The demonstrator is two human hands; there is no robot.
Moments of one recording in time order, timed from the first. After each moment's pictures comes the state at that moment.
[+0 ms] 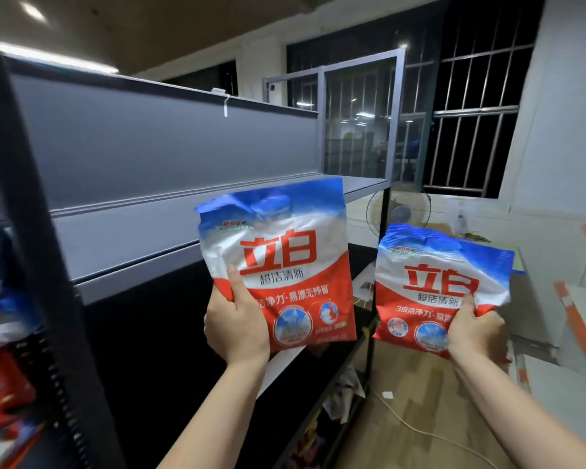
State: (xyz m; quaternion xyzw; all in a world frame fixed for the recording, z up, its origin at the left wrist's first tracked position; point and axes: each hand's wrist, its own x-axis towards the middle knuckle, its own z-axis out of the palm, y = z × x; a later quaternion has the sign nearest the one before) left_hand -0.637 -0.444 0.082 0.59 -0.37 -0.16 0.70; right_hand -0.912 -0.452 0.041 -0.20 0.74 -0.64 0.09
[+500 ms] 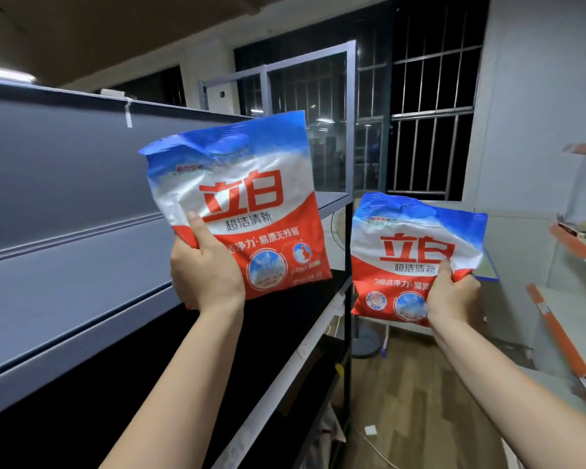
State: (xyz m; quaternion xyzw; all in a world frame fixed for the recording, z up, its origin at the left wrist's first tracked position) left_hand -0.754 -0.661 0.175 0.56 -0.35 -0.14 0.74; right_hand -1.023 -0.653 0.094 -0.18 0.71 -0.68 0.04
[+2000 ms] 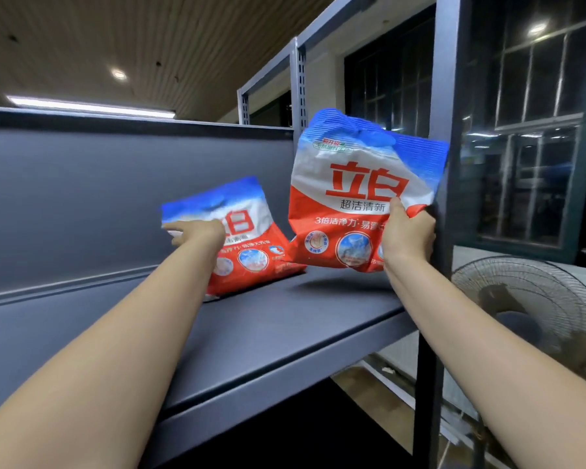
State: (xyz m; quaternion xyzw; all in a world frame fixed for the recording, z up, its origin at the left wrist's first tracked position) left_hand -0.922 -1.239 0.256 0.75 -0.27 -0.15 0.59; right_hand -1.172 -1.278 0.230 -0.42 0.46 -0.72 0.30
